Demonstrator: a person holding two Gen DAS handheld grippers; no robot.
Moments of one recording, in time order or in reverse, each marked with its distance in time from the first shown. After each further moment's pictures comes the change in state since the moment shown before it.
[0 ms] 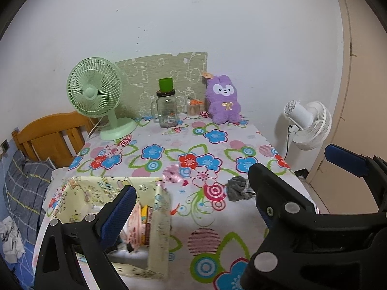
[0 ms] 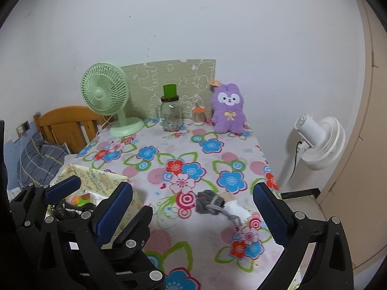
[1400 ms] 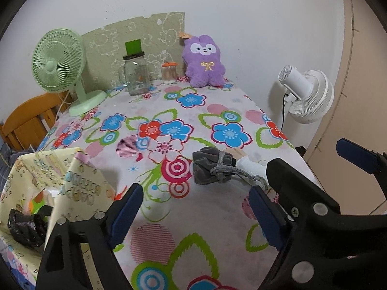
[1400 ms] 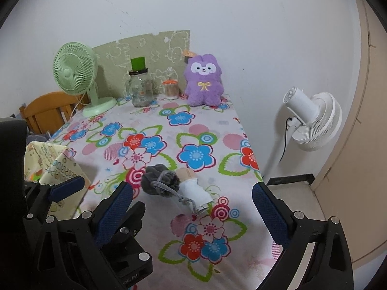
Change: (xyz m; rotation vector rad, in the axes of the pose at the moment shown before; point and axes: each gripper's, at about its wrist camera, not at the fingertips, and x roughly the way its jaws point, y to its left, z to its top) left arm 0.096 -0.067 -0.031 0.026 0.159 -0.034; right arm 0.066 -0.082 -0.049 0.026 0.092 -0.039
